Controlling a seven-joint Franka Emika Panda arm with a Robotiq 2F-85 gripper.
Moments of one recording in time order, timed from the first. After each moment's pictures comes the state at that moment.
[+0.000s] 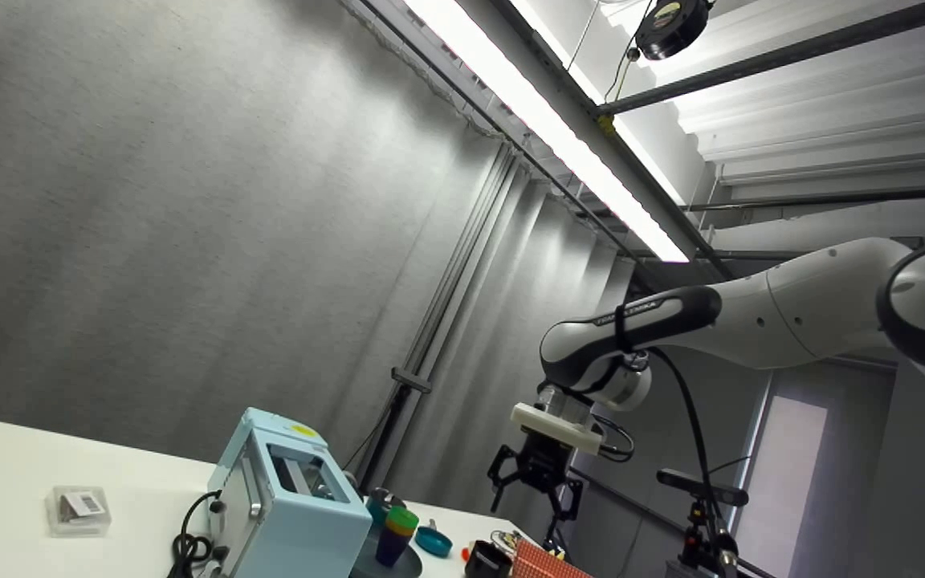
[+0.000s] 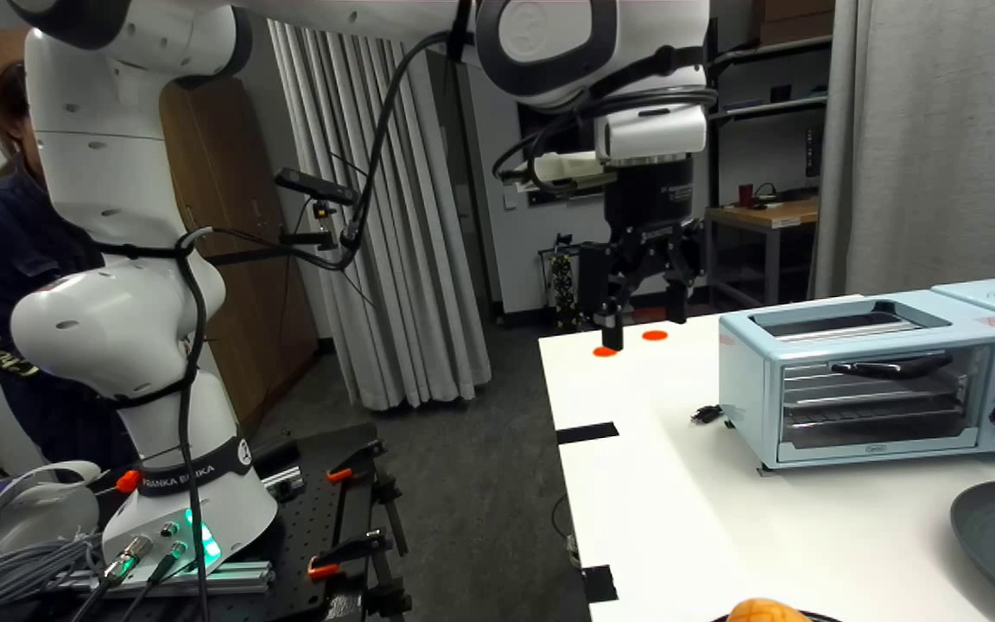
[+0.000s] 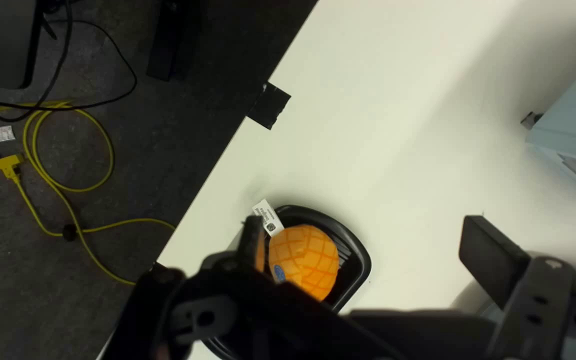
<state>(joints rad) -0.21 0.19 -0.23 -1.86 0.07 2.01 0.77</state>
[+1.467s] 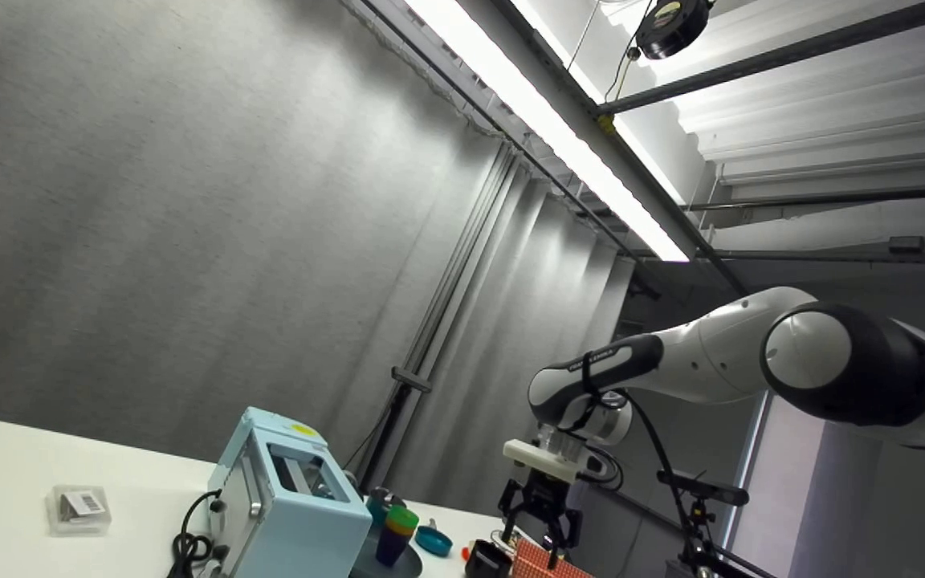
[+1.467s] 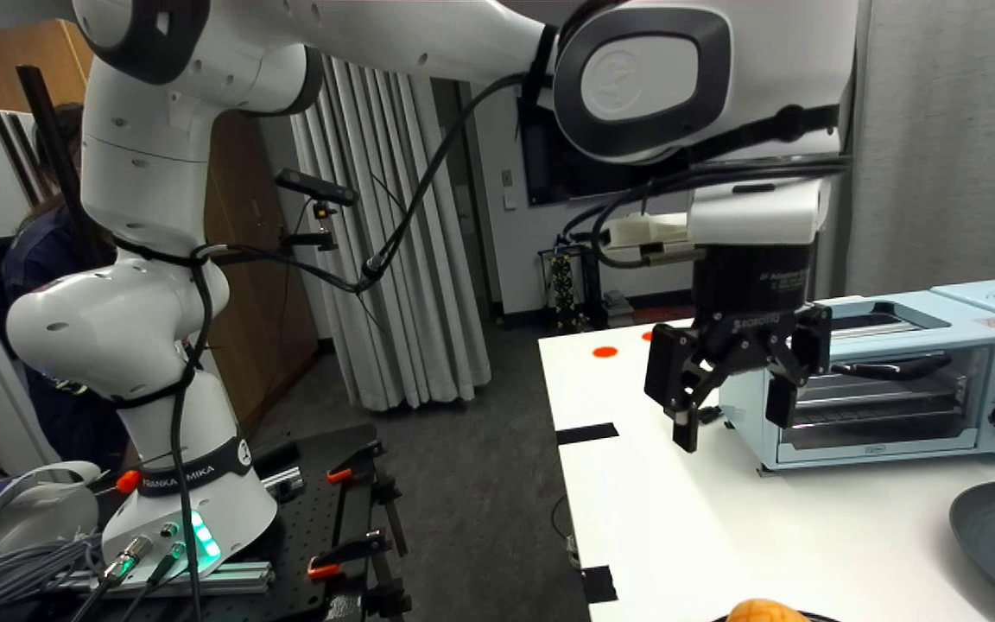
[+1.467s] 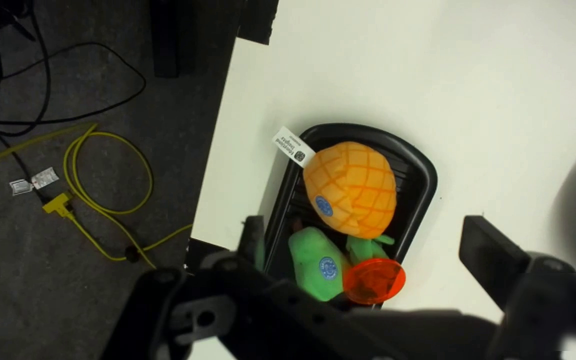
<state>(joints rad) -0.28 0.45 -0.31 -1.64 0.11 2.02 0.92</state>
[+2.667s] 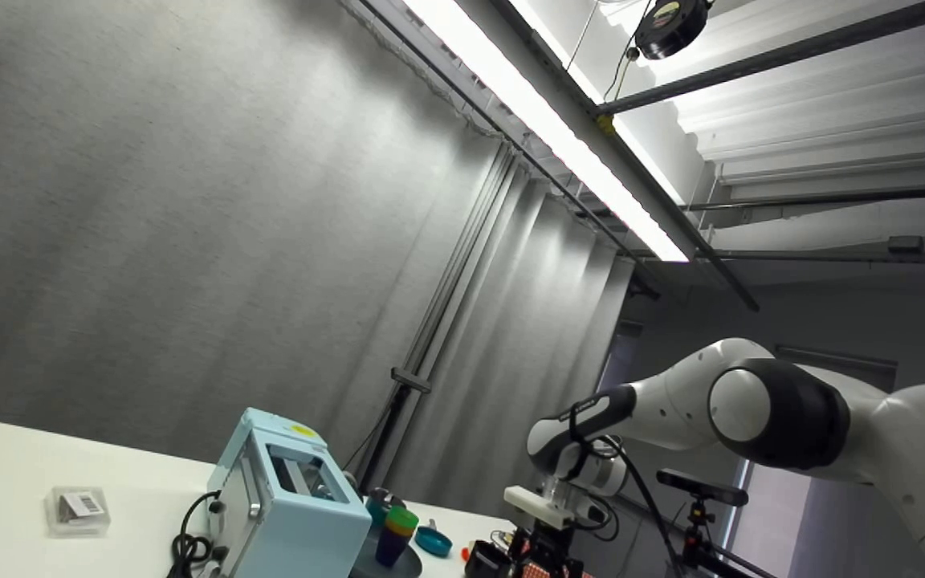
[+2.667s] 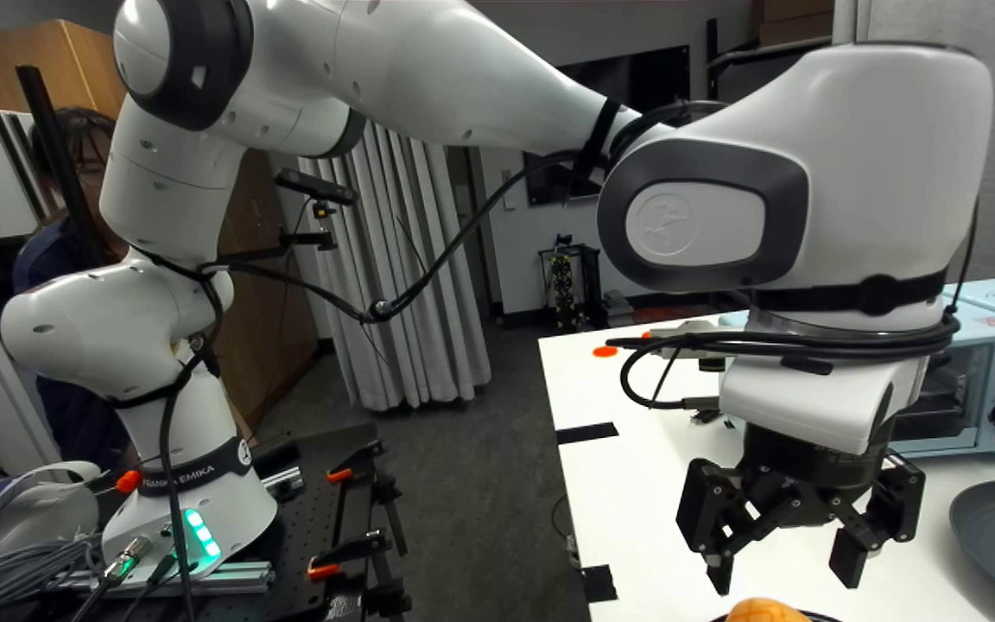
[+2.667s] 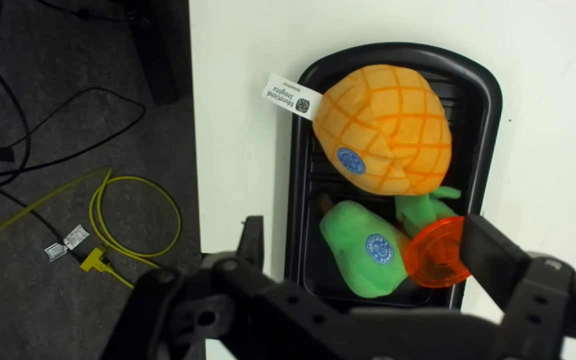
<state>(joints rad) -0.38 0.67 -0.33 -1.52 0.21 2.07 1.03</state>
